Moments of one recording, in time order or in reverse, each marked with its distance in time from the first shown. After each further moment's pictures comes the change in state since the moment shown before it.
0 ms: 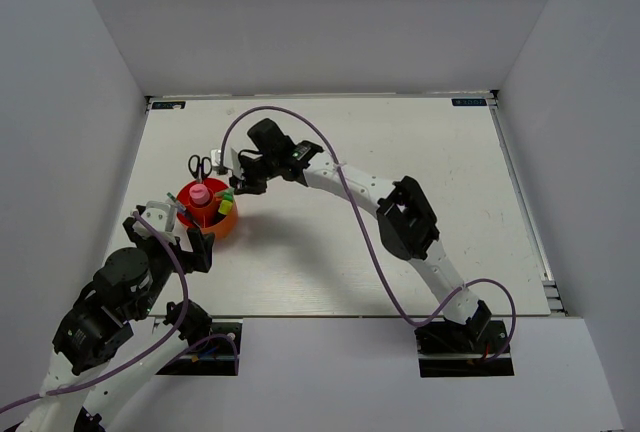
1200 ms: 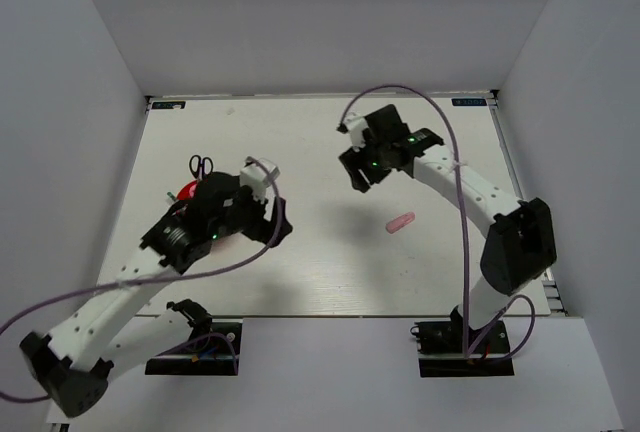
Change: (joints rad) left arm 0.000 0.553 0.007 0.283 0.510 0.015; right arm -0.309 -0.649 -0.625 -0.248 0.449 0.424
